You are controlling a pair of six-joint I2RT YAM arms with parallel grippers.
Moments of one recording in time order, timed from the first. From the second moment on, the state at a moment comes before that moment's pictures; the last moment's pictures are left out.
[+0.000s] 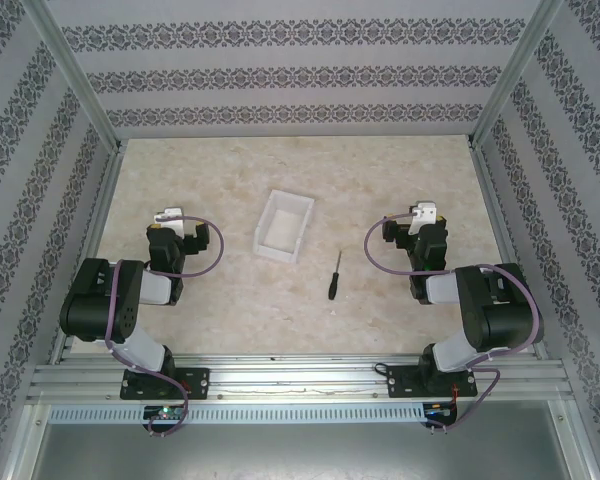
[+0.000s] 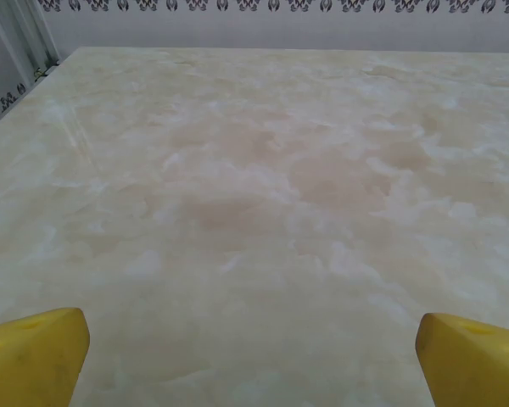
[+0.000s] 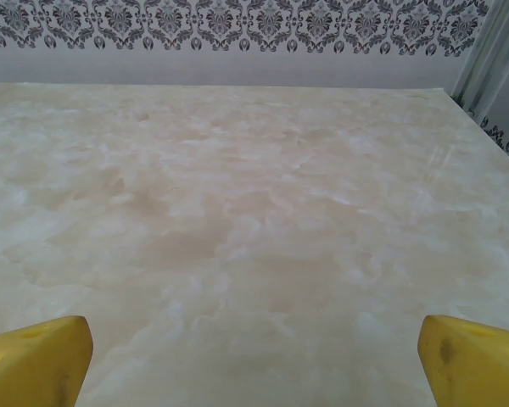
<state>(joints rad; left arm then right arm) 0.01 1.60 0.35 0.92 -0.12 -0.04 0.05 1.54 0.34 0.91 0.09 0.02</state>
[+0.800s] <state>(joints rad) 0.01 1.60 0.37 0.88 0.00 -0.01 0.05 1.54 0.34 0.91 0.09 0.02</state>
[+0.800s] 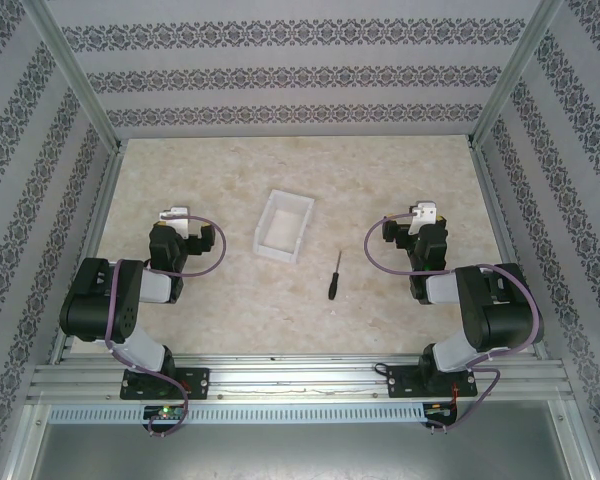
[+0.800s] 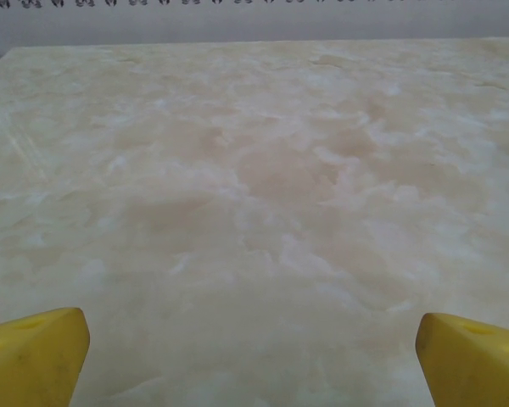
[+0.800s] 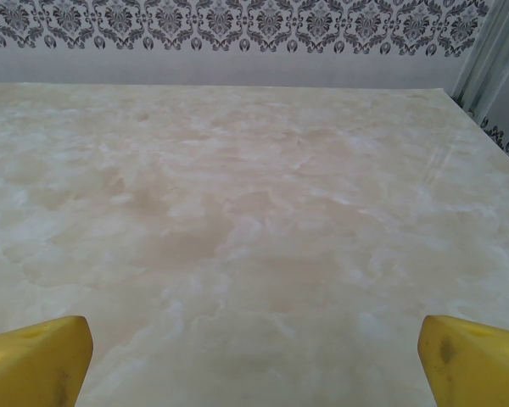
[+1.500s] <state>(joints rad) 0.01 1.31 0.74 0.13 0.14 0.04 0.03 1.23 0.38 0.63 0.20 0.09</state>
